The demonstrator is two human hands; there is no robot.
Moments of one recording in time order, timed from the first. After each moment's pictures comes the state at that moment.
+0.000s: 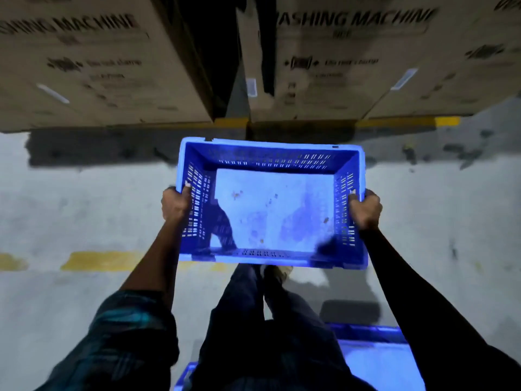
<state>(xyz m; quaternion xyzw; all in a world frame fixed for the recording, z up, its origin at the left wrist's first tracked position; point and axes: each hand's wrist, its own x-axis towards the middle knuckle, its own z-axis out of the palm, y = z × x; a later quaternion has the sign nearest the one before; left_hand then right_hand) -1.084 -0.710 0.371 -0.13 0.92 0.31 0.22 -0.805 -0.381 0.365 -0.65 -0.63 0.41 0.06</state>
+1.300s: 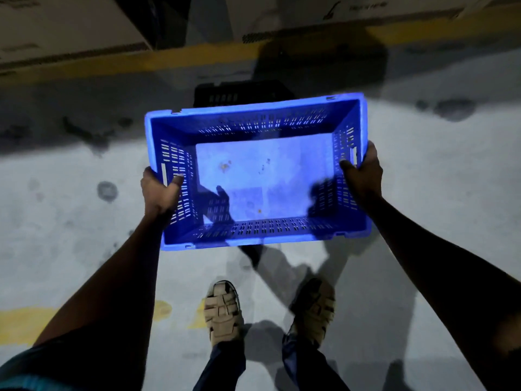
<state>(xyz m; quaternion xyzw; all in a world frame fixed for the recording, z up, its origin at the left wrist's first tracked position) -1.214 -0.660 -0.134 -0.06 0.90 0.35 0.24 -0.953 -0.333 -0.140 -0.57 -0.68 0.45 0.06</state>
